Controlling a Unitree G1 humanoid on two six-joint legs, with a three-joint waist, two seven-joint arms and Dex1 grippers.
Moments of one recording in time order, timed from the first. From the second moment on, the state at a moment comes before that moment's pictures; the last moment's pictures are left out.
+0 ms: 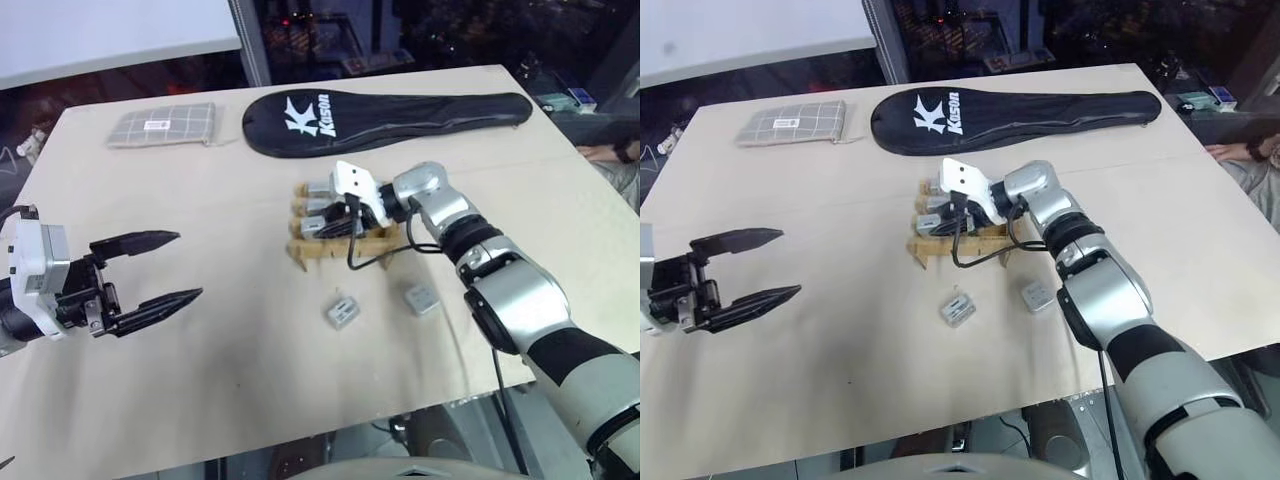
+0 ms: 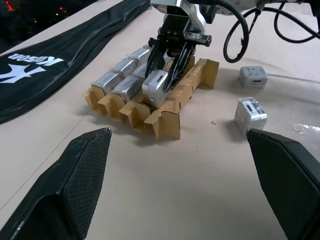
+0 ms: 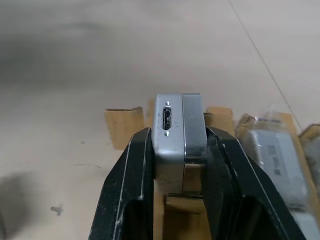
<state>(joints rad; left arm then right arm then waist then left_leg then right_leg) 0.18 0.93 0.70 -0.25 -0.71 0.32 -1.33 -1.27 -0.08 0.28 1.19 0.00 -0.16 1.29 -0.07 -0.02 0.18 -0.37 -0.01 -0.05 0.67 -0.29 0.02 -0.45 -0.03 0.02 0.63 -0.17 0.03</state>
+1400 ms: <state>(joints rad) -0.04 0.97 0.45 -0.08 -0.67 0.30 -1.45 -0.44 -0.74 0.22 -0.02 0.17 0.17 1.48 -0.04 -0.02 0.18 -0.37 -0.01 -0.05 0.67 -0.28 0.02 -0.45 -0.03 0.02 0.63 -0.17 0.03</state>
